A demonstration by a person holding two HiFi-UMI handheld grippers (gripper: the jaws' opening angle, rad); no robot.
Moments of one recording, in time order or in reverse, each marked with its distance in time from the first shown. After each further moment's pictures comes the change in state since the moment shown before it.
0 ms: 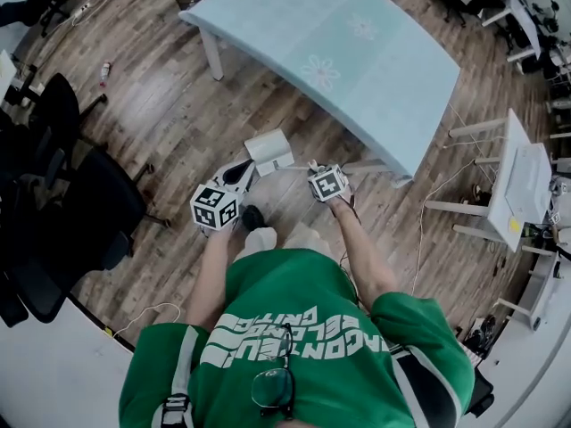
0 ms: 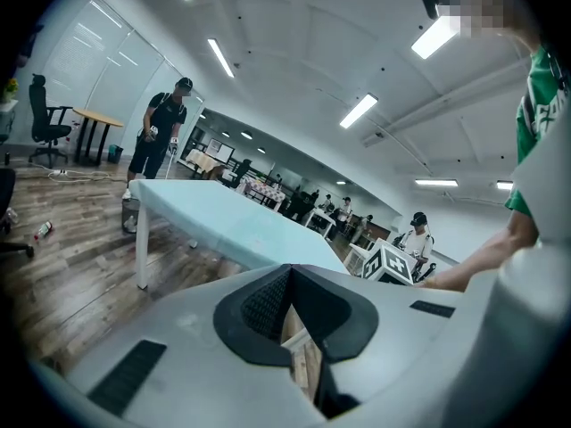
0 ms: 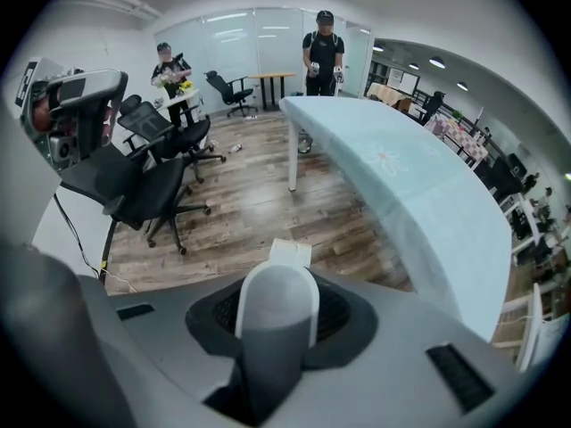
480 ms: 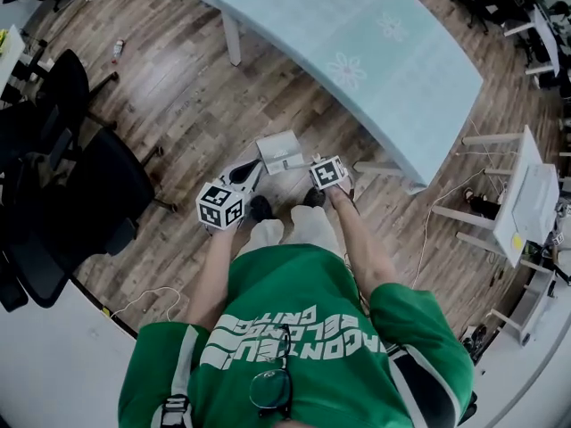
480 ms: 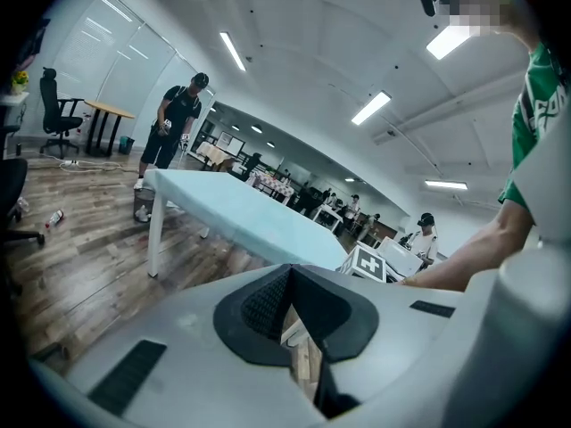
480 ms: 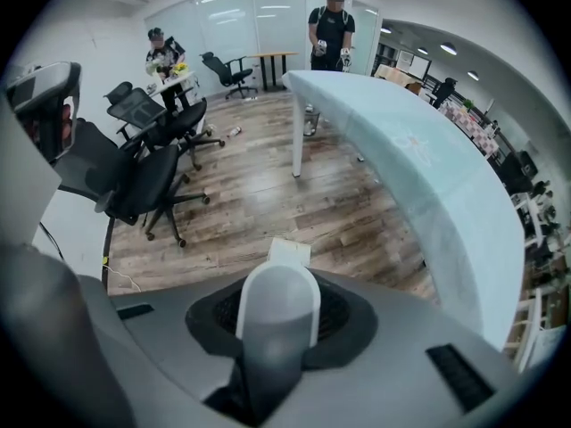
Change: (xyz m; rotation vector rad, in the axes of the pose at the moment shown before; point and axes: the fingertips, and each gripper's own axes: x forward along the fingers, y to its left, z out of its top) left arm -0.014 0.035 -0.015 -0.051 0.037 0.039; right arm 0.062 0.012 0.017 -0.004 0.142 0.003
